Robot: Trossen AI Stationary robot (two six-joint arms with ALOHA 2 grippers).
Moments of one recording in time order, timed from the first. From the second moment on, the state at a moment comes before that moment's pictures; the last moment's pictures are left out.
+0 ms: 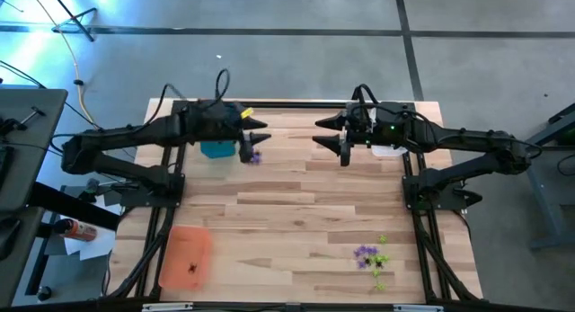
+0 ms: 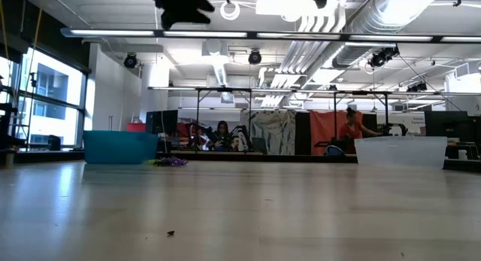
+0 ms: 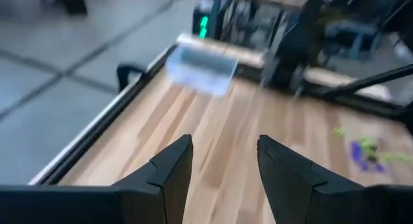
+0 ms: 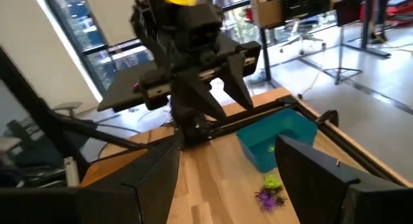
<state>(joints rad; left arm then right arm) 0.26 1.15 1.05 -0.31 -0.02 -0.11 -0.14 1.14 1.08 -0.07 0.00 0.25</state>
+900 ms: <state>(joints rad) 0.49 1.89 1.31 -0.89 -0.09 -0.04 -0.14 1.14 1.08 -0.09 0.12 0.39</state>
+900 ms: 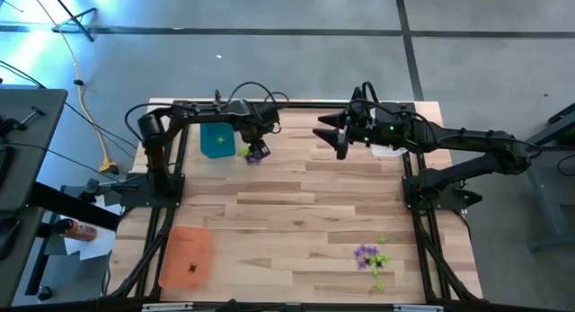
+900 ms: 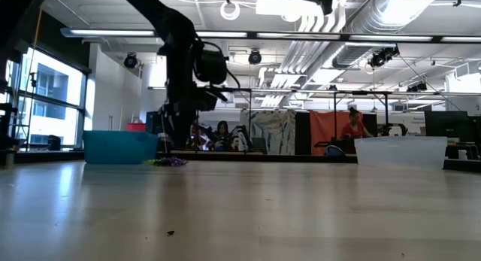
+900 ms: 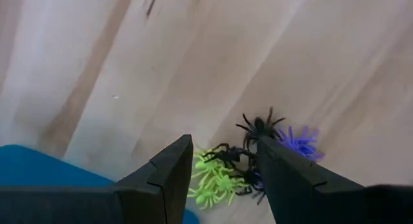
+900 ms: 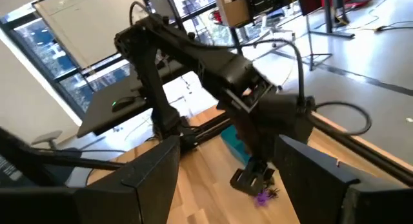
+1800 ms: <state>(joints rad) 0.49 1.94 1.30 -0.89 -0.08 -0.02 -0.14 1.14 1.08 -0.13 0.12 0.44</state>
